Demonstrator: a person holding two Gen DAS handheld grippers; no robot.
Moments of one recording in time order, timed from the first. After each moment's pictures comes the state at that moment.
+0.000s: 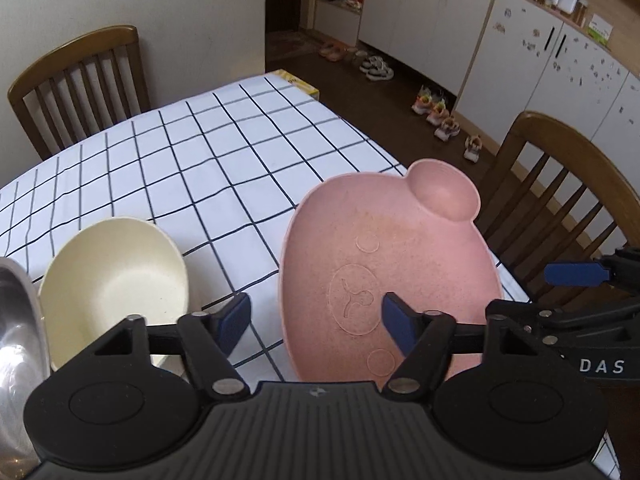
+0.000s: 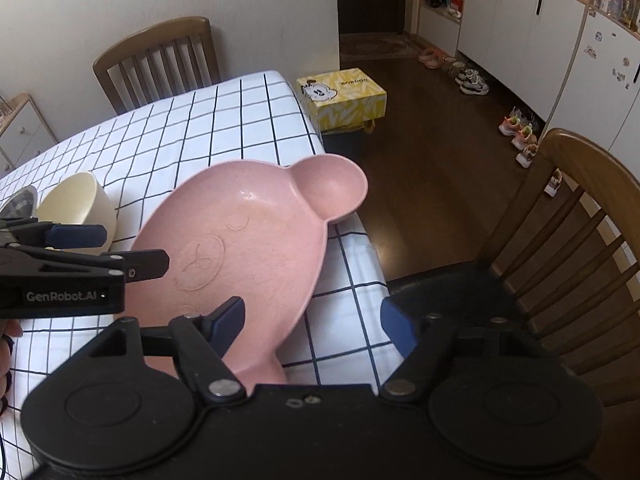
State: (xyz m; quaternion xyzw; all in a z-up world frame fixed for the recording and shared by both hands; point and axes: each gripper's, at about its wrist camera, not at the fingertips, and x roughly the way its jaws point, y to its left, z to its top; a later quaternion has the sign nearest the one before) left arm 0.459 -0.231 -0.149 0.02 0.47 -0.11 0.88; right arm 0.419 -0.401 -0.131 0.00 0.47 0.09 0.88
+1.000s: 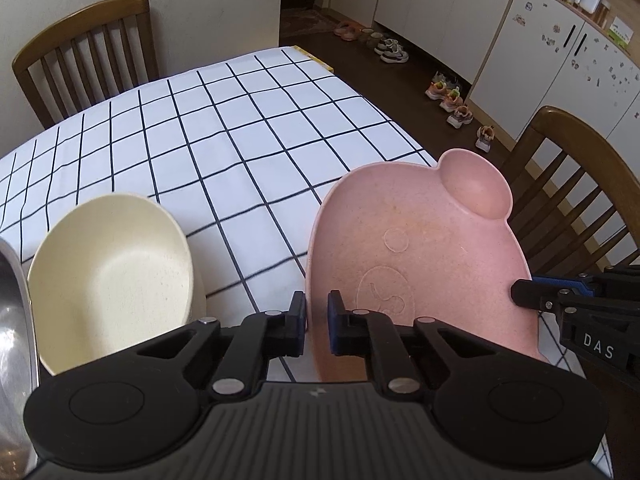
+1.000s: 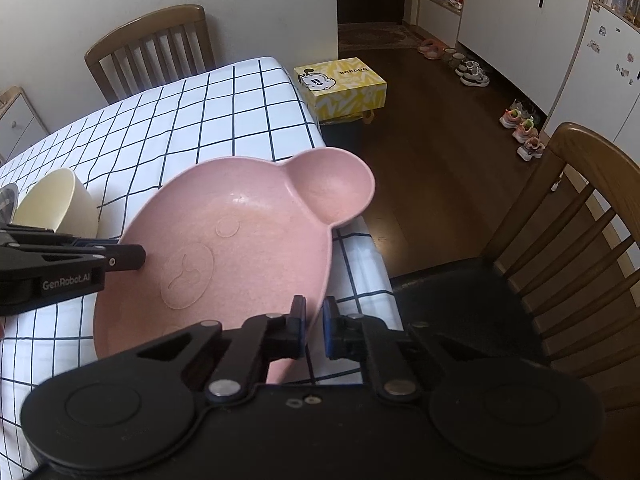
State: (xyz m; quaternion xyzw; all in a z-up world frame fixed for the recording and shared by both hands) left arm 0.470 -0.224 -0.159 0.00 0.50 -0.09 0.86; right arm 0.439 -0.397 -0.145 -0.01 0.49 0.09 0.87
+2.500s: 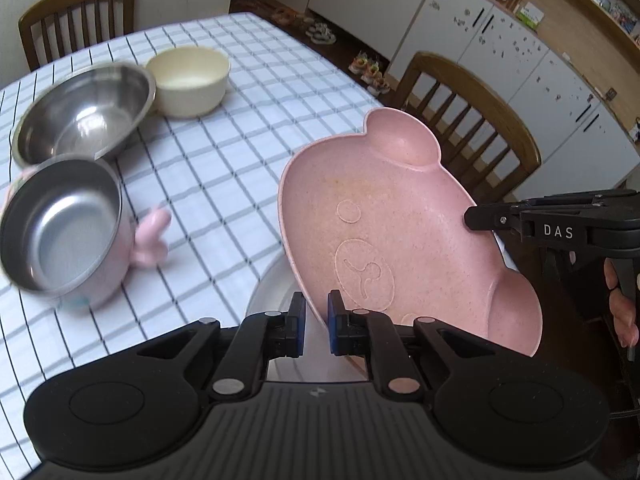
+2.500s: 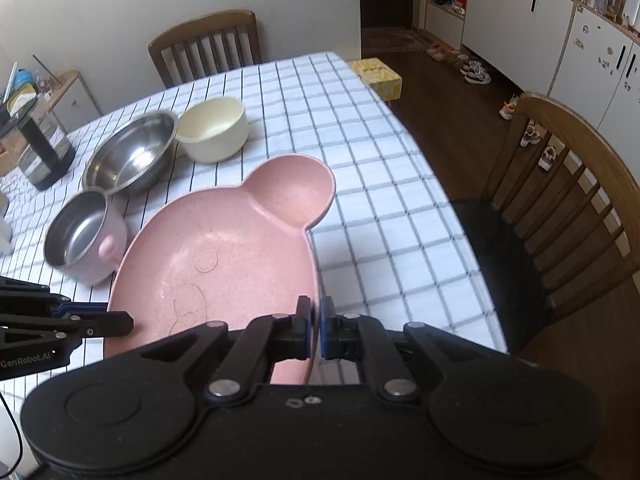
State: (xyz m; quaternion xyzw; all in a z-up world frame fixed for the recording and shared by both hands) left arm 0.186 -0.136 -0.098 -0.04 0.51 -0.20 0.84; right arm 0.204 -0.352 -0.063 0.00 0.49 0.10 0.87
